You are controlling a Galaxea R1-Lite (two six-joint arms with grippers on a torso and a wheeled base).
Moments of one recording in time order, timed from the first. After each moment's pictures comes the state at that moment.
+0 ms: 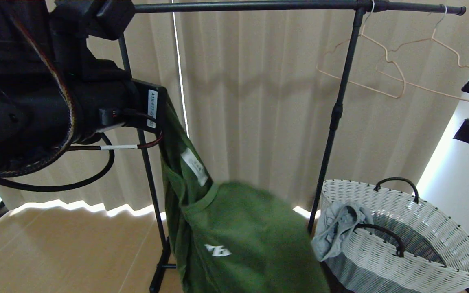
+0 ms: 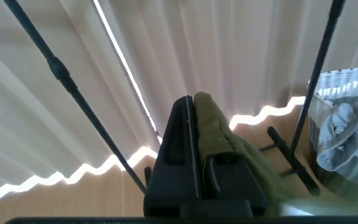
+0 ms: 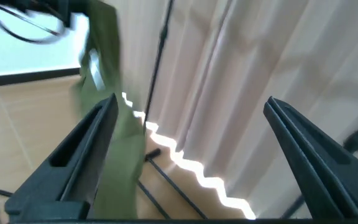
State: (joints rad) left arm -0.68 1.48 -1.24 -0.07 0.45 0.16; right arm 0.39 1.00 -0.84 -0.20 0.39 -0.08
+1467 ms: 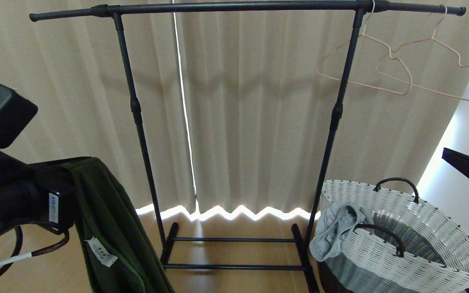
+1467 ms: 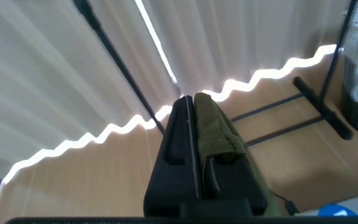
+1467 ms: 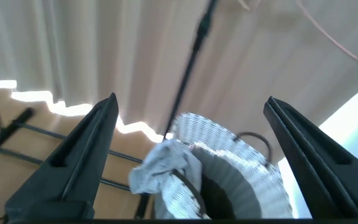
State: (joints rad) left arm -0.61 1.11 -0.77 -0.07 0.41 0.22; right arm 0.14 1.00 -0.69 -0.18 -0.05 -0.20
